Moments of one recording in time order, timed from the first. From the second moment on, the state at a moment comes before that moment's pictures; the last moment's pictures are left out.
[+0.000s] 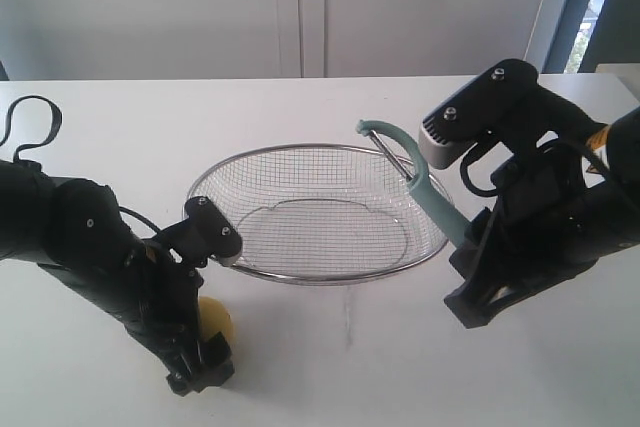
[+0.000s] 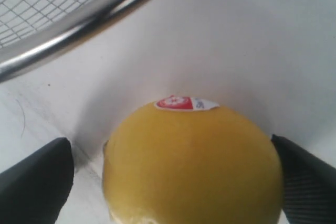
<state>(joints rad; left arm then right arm) -0.63 1.70 -0.77 -0.34 0.39 0.66 0.59 1.16 -0.87 0.01 0.83 -0.21</state>
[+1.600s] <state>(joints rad) -0.63 1.41 -0.89 -0.16 0.81 0.71 0.59 1.16 -0.87 0.01 0.83 -0.21</state>
